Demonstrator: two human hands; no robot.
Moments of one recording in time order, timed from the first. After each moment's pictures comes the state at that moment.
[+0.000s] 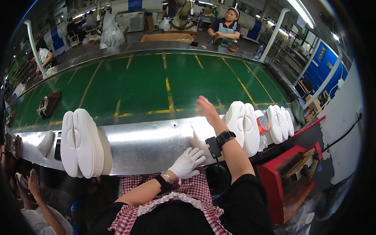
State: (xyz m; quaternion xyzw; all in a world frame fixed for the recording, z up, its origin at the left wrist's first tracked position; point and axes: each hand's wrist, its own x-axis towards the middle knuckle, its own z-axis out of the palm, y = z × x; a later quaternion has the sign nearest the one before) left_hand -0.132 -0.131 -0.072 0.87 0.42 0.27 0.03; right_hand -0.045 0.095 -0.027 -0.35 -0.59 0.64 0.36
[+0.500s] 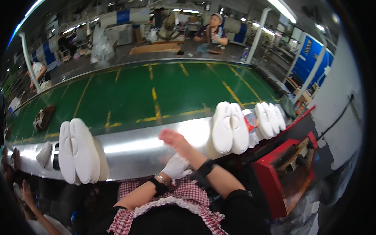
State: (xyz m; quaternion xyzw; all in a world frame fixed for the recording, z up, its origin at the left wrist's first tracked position) left_hand -0.126 -0.126 -0.107 0.86 0.47 0.19 0.08; right_hand -0.066 -0.048 -0.035 -0.21 -0.52 0.77 0.31
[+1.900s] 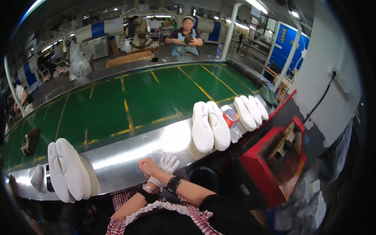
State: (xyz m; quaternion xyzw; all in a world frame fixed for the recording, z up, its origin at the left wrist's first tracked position) left_hand -0.118 -0.115 -0.129 0.88 0.41 0.24 -0.08; right_hand -0.100 -0.098 -0.096 -0.33 -0.67 0.60 0.30
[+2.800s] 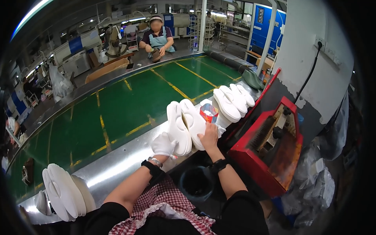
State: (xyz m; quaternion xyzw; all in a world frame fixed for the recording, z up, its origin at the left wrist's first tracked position) left_hand 0.000 -0.009 0.001 0.68 0.69 0.22 0.09; right_hand 0.206 0.022 -0.057 -0.64 -0.64 -0.15 0.39
